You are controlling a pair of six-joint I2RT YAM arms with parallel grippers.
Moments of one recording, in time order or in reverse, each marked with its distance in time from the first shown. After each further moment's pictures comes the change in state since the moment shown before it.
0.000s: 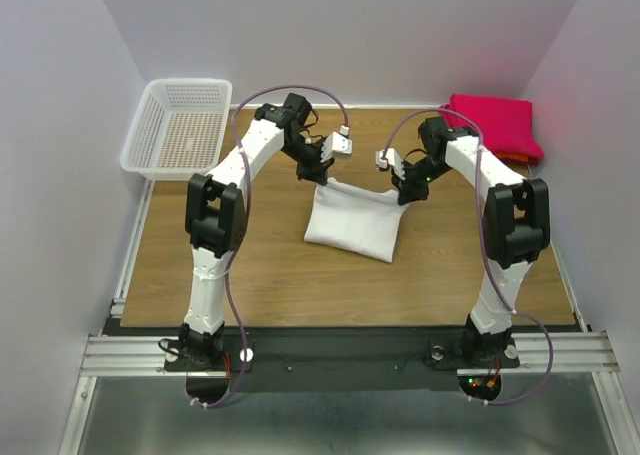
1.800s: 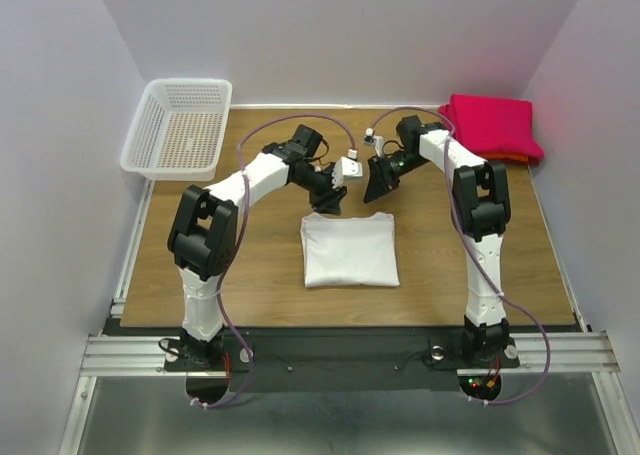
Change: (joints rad) left arm -0.086 -0.209 -0.504 0.487 0.020 -0.314; right arm 0.036 0.379 0.325 0.018 -0.332 0.736
